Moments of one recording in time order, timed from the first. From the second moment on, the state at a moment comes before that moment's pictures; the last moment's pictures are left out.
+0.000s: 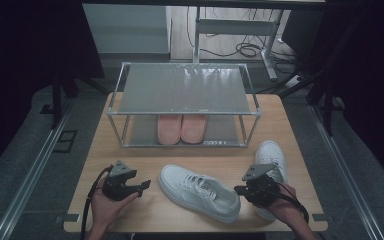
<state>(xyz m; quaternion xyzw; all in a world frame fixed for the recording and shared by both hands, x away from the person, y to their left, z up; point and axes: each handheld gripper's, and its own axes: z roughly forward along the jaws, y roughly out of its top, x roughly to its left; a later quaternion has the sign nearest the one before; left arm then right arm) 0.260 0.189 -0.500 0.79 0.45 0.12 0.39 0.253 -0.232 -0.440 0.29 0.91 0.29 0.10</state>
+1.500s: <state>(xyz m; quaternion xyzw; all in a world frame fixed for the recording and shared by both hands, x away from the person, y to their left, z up) 0.261 0.189 -0.500 0.79 0.45 0.12 0.39 0.267 -0.183 -0.438 0.27 0.89 0.36 0.10</state>
